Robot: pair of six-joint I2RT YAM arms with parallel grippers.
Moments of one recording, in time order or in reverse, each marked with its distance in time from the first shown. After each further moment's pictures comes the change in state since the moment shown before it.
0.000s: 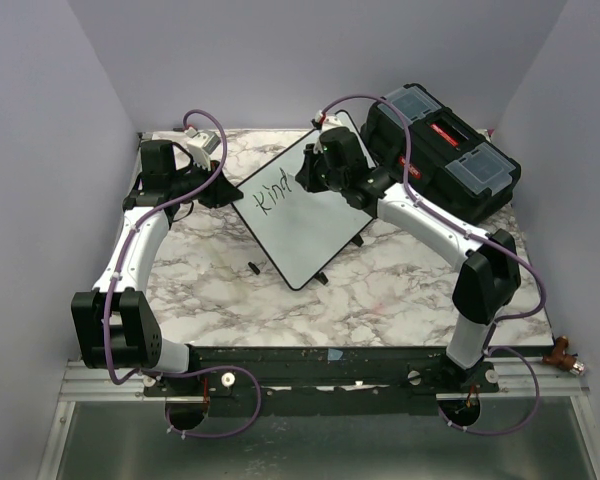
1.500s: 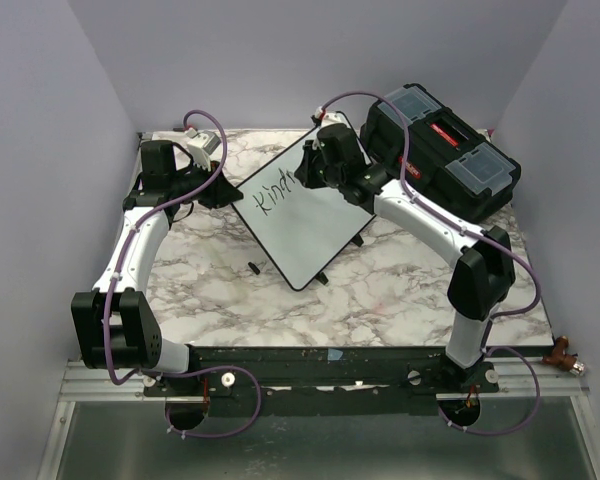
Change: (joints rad) left arm -0.001 -0.001 0.000 -0.008 -0.006 0.000; right arm -0.005 0.031 0.039 -0.008 0.010 0.026
